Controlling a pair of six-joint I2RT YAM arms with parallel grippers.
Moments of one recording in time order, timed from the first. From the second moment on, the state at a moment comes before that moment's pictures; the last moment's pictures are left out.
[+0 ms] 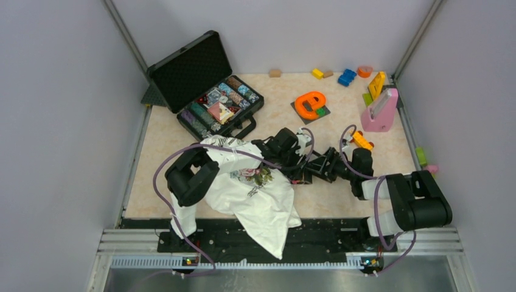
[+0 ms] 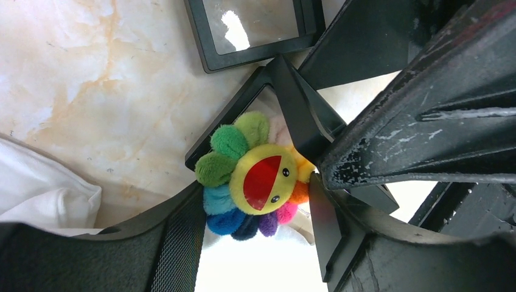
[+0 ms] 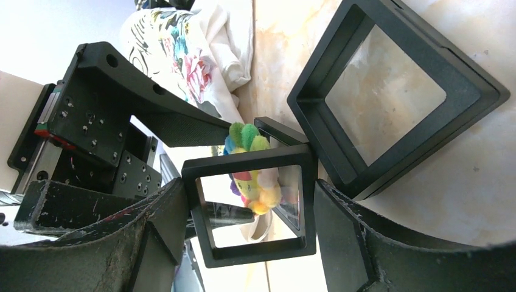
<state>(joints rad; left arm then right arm) -0.91 1.91 1.25 -0.22 0.25 -0.21 0.13 1.42 0.22 0.72 -0.74 0.89</state>
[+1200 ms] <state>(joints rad) -0.82 1.74 1.05 -0.05 0.33 -0.37 0.11 1.50 0.22 0.80 -0.77 0.93</state>
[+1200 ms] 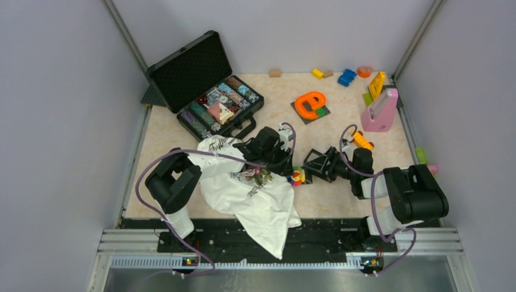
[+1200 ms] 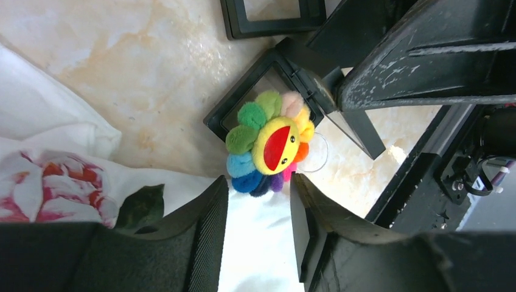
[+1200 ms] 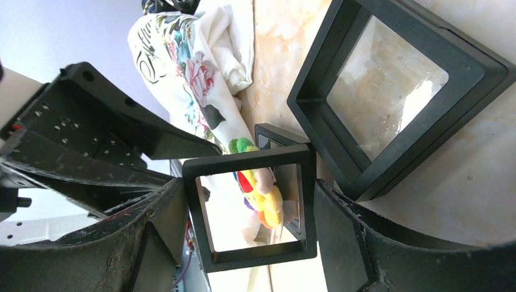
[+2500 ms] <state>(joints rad) -0.82 1.87 1.10 -0.02 0.42 -0.41 0.11 1.43 0.22 0.68 -0.74 0.88</state>
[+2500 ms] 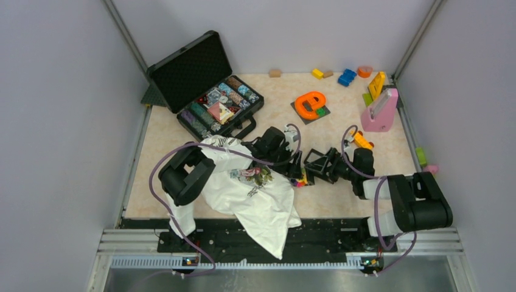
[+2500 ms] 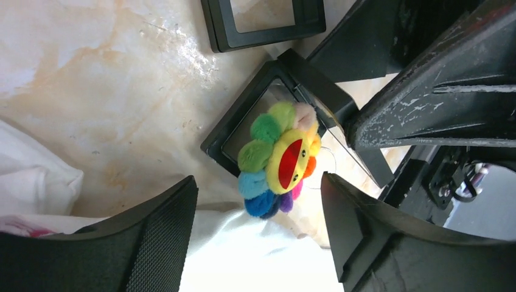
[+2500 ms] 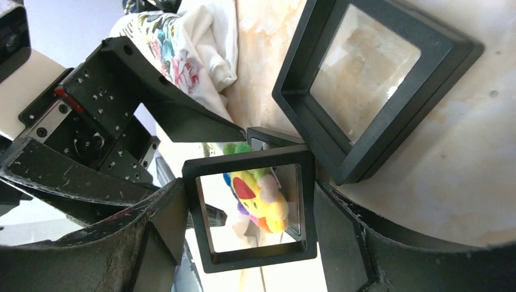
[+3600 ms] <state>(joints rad) -0.75 1.32 0.80 -0.18 -0.02 -0.42 -0.07 0.96 0.30 -0.08 0.00 0.70</state>
